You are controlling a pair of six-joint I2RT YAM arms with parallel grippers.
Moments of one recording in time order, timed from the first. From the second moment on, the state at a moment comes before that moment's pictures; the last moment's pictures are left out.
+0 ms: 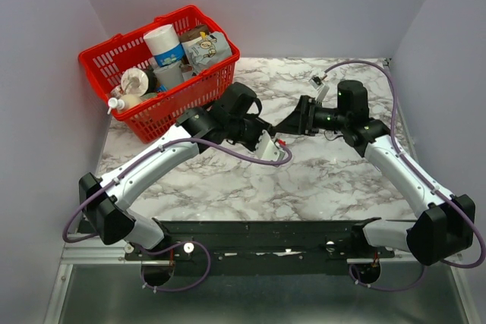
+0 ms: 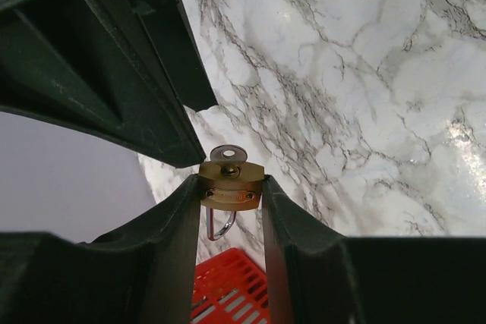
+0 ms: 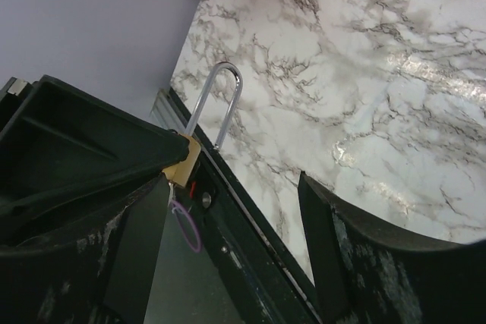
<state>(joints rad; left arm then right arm) -0.83 1.44 1.47 -0.77 0.41 1.31 0.35 1.25 1.02 -0.24 -0.77 0.57</state>
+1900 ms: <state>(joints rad) -0.82 1.60 1.57 -0.69 0.35 0.90 0.41 1.30 1.02 -0.17 -0.63 0.66</state>
